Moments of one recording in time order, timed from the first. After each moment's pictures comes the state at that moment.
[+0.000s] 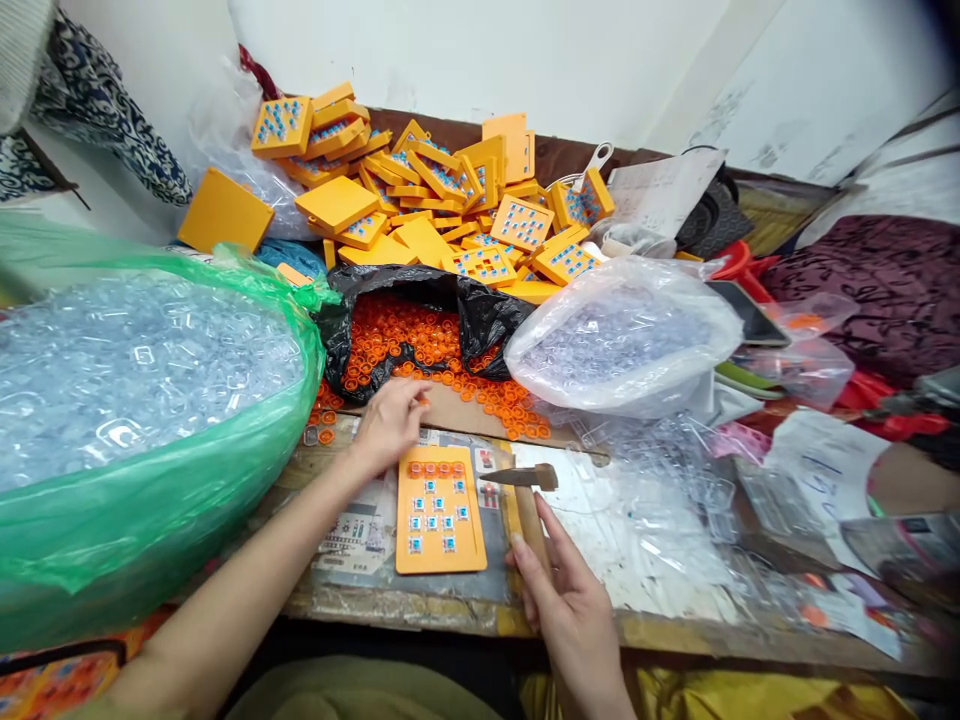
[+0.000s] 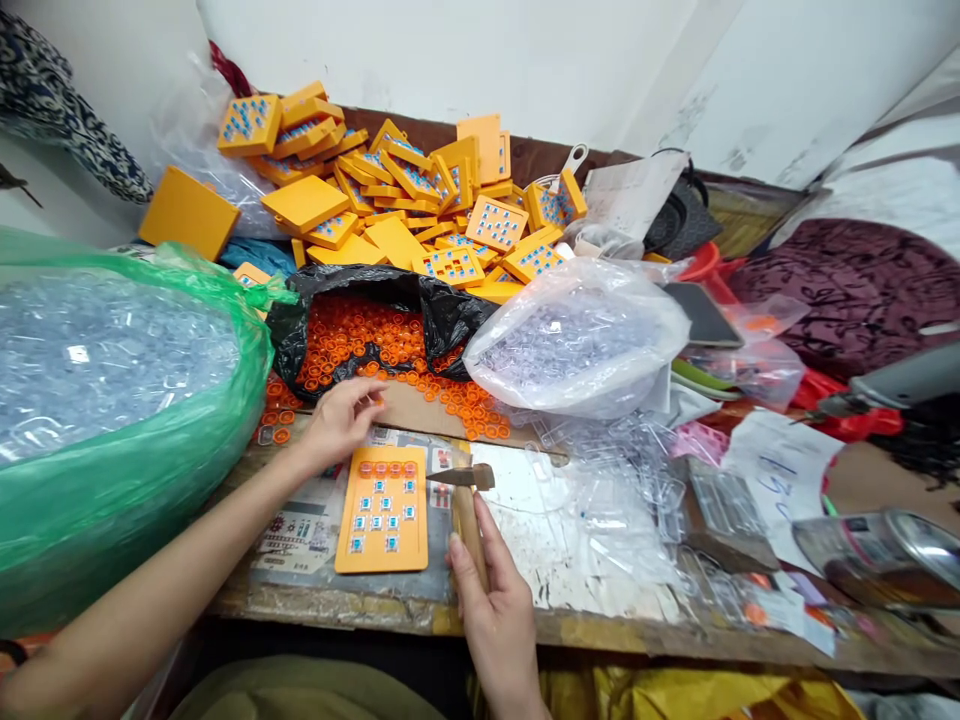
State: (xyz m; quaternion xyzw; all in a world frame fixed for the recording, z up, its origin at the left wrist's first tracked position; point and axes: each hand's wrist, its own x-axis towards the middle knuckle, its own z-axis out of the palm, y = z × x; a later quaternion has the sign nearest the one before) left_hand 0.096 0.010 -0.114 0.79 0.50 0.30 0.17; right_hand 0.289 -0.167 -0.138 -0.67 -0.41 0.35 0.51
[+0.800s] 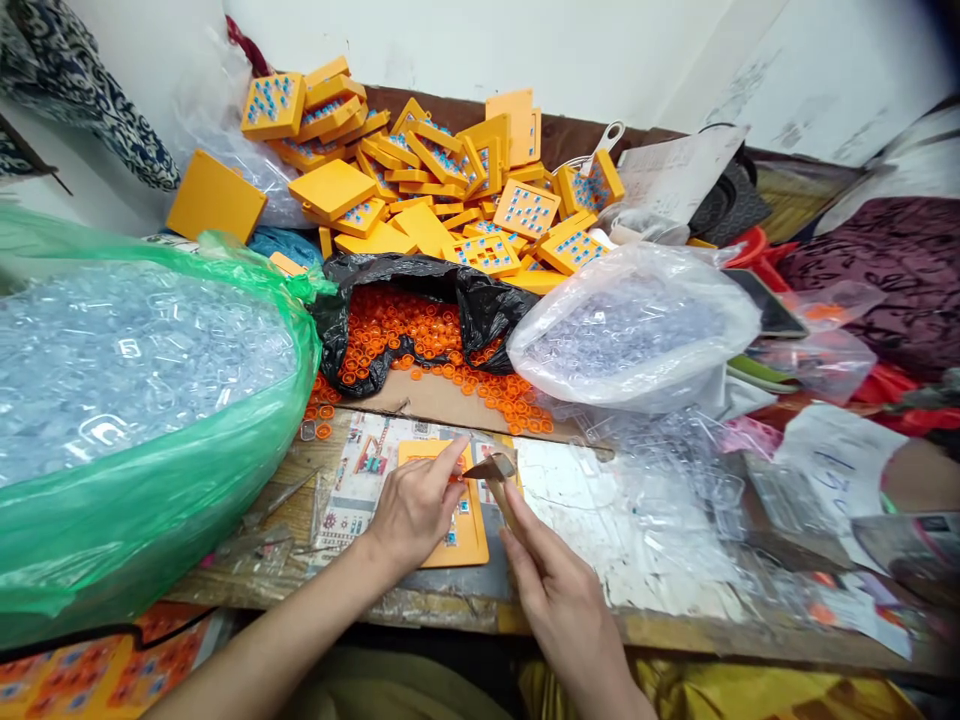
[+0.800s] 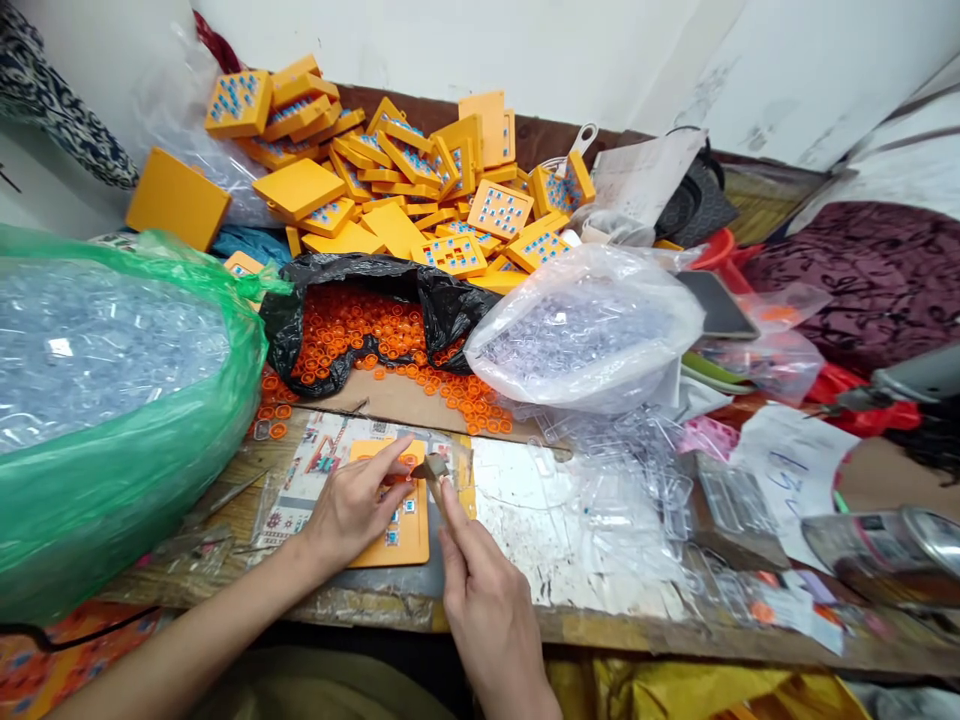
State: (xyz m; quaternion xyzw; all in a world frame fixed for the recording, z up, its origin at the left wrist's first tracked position) left_hand 0.124 -0.072 -0.140 0.81 0.44 0.36 0.14; right_hand 0.290 -0.159 -0.116 -0.66 -0.65 0.19 0.32
